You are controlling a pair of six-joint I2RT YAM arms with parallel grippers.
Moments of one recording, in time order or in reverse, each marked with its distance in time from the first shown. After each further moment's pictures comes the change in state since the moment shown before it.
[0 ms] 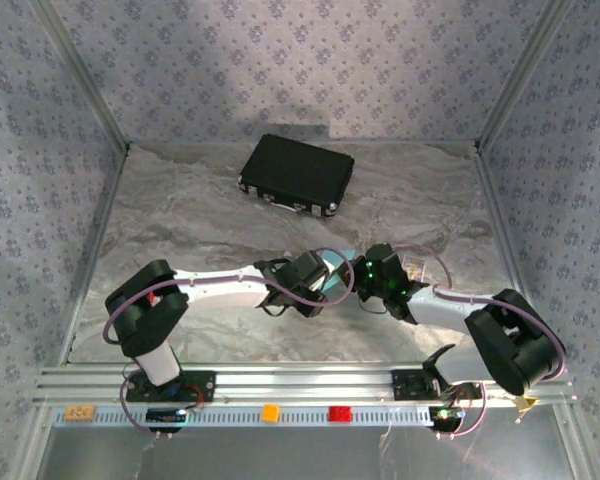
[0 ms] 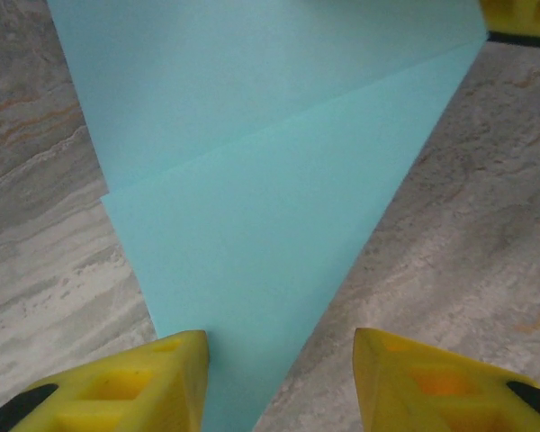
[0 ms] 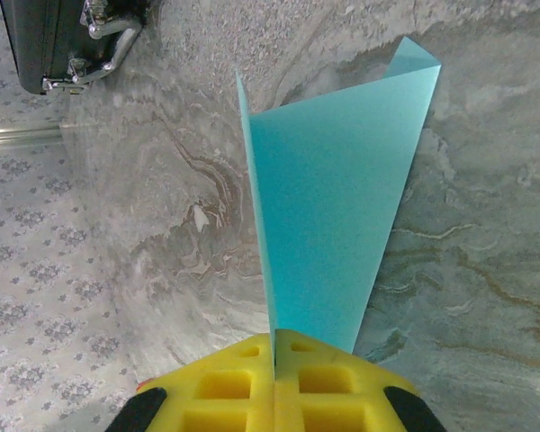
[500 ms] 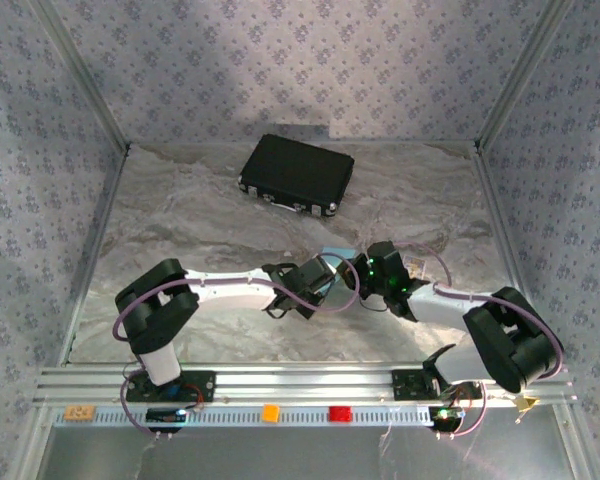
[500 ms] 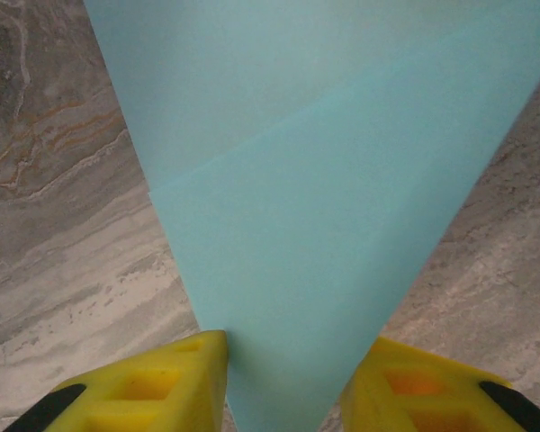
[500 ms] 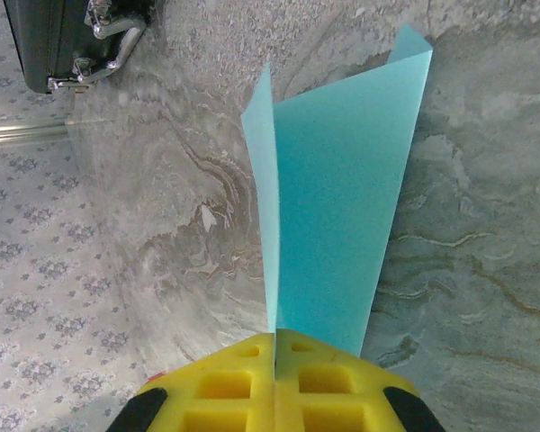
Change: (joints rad) left arm -0.034 0.039 0.016 -0.014 -0.141 0.024; right arm -0.022 0.015 0.014 0.004 -0.042 0.000
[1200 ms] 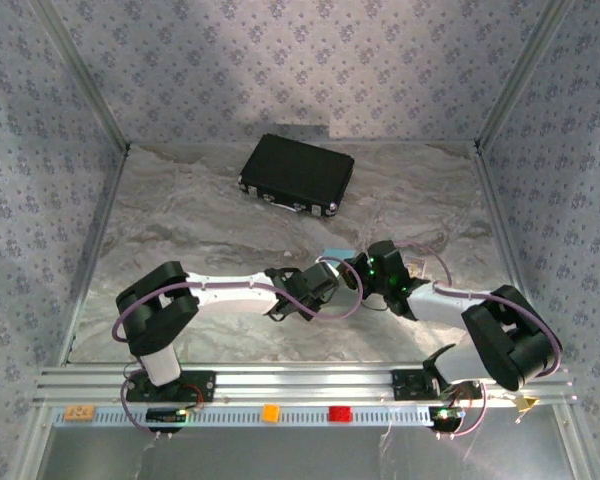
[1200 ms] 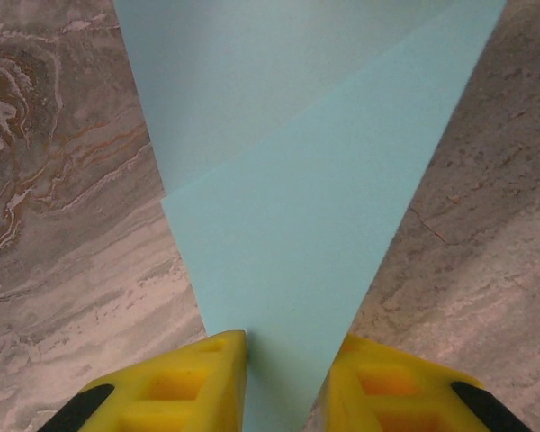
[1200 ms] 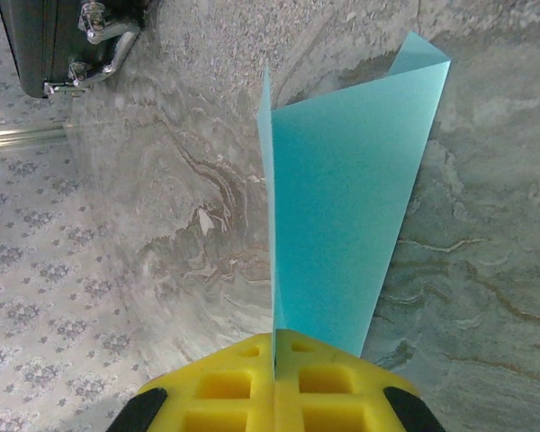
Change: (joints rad) left arm -0.035 -0.002 0.000 0.004 -0.085 0.020; right arm -0.011 0.010 0.002 0.002 -0.011 0.007
